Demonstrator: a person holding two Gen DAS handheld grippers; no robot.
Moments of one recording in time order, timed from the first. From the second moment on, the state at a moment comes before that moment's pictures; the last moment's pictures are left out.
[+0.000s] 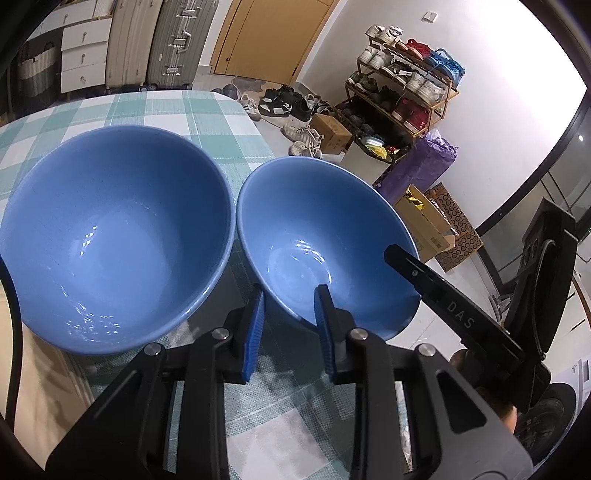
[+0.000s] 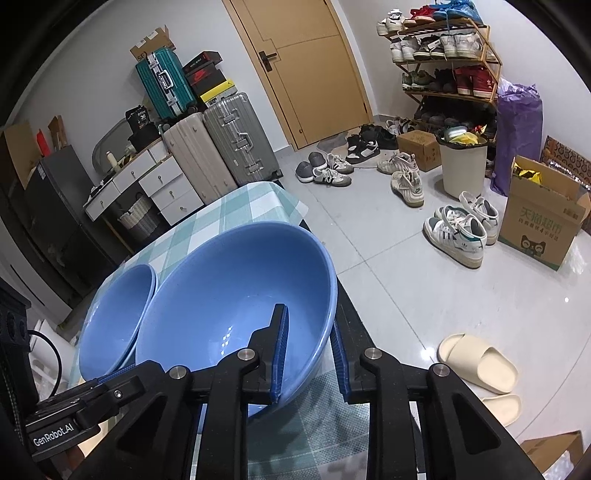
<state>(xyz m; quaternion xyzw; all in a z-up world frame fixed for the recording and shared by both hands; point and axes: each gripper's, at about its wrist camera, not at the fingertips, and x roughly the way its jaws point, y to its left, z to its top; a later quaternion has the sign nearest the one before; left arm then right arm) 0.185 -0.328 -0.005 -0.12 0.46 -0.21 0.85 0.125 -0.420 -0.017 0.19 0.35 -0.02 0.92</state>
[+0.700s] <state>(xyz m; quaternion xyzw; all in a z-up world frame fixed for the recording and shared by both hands) 0.165 -0.322 0.036 -0.10 0.43 -0.23 0.87 0.099 -0.419 0.015 0.18 0.31 -0.02 0.93</state>
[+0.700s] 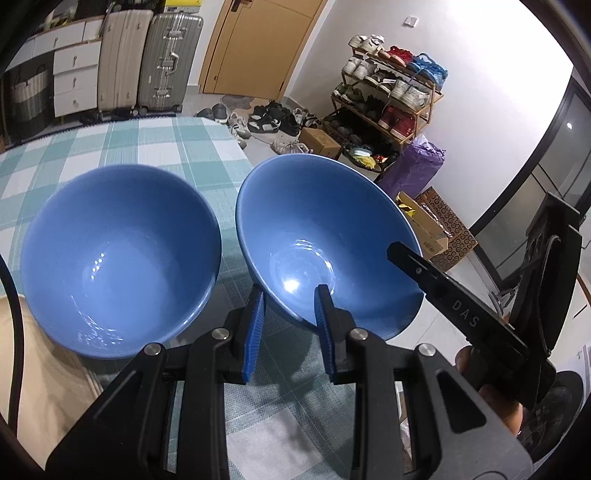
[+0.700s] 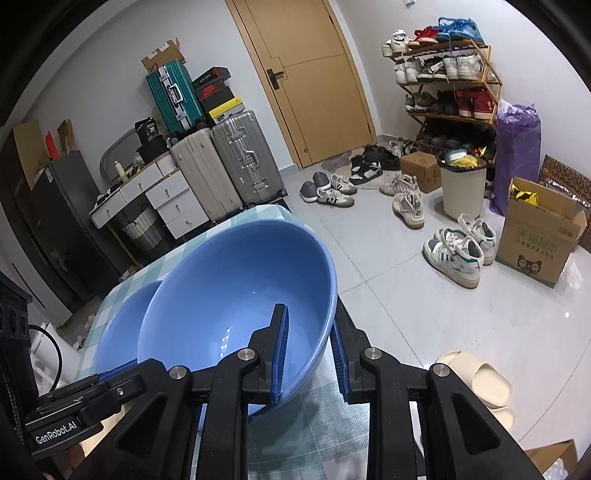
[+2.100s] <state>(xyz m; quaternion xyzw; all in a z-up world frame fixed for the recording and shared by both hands) 0.099 -0.250 0.140 -0.10 0.36 -0.25 0.89 0.076 -0.345 0.088 0.08 0.27 -0.01 0.96</state>
